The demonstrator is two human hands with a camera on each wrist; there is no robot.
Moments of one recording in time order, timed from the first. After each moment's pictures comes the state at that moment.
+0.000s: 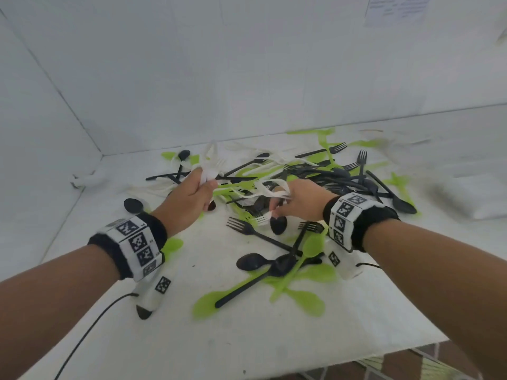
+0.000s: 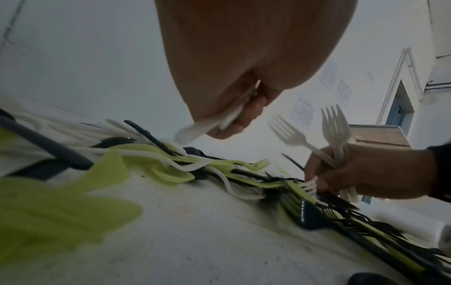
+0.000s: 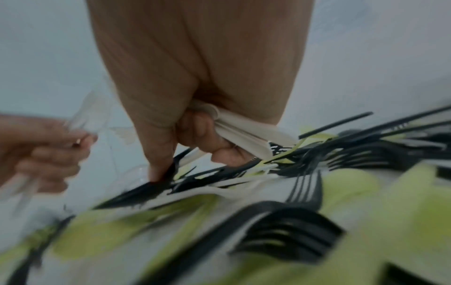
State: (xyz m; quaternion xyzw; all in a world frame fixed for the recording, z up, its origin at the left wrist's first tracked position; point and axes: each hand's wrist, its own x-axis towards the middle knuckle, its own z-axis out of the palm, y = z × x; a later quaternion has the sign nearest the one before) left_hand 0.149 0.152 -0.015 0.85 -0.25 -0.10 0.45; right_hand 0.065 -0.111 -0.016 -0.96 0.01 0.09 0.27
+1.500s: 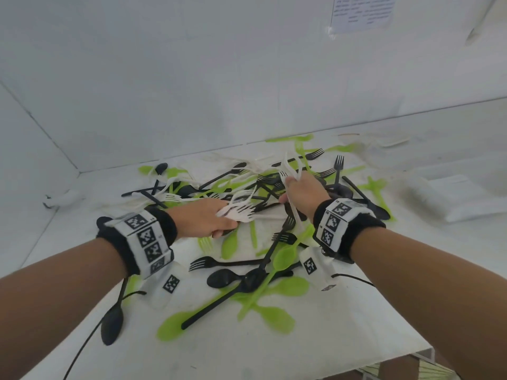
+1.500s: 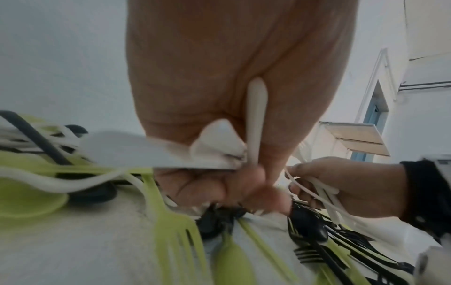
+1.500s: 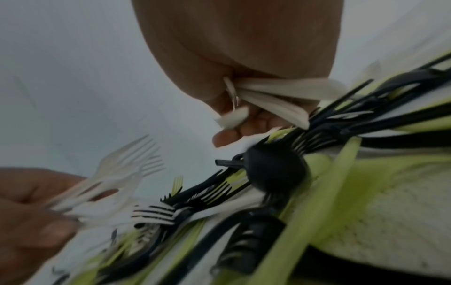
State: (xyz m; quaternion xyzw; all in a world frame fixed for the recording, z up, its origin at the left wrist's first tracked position) left_hand 0.133 0.072 0.011 0.87 -0.31 -0.32 0.21; right_hand 0.068 -0.165 -0.024 -0.79 0.28 -0.04 0.54
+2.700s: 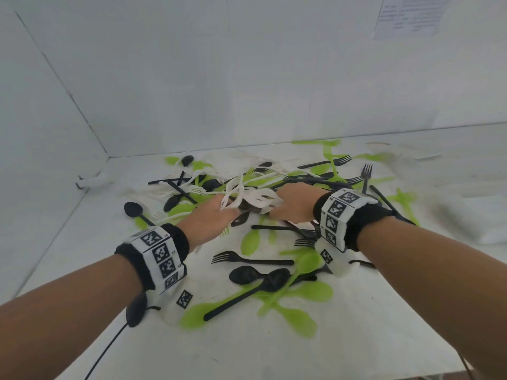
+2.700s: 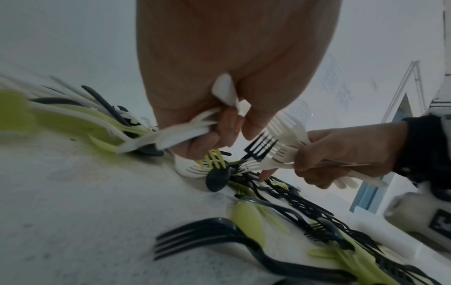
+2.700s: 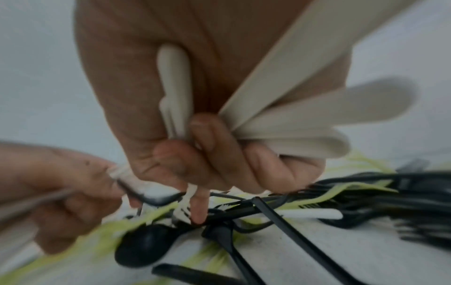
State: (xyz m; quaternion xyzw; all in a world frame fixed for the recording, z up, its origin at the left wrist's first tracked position) left_hand 0.124 0.106 -0.016 0.87 -0.15 -0.20 0.42; right_hand 0.085 -0.108 0.012 -0.98 0.01 0.17 0.12
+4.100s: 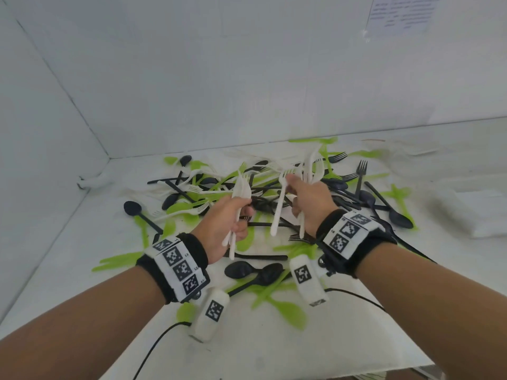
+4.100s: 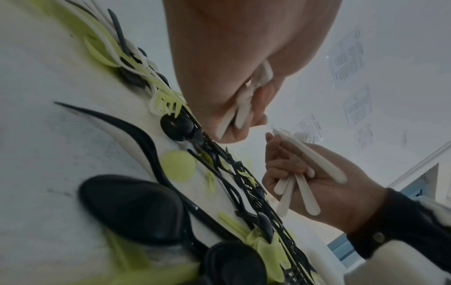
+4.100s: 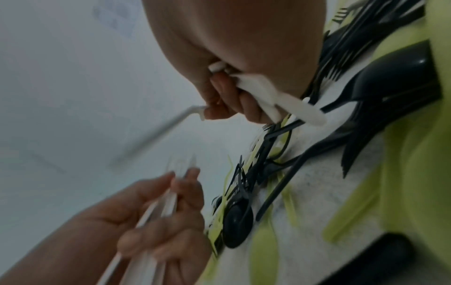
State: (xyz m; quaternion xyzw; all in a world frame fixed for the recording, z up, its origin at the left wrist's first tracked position) left_hand 0.091 0.071 -0.018 0.61 0.01 -0.31 0.73; right_hand 0.065 -0.114 -0.021 -0.59 0.31 -0.11 0.74
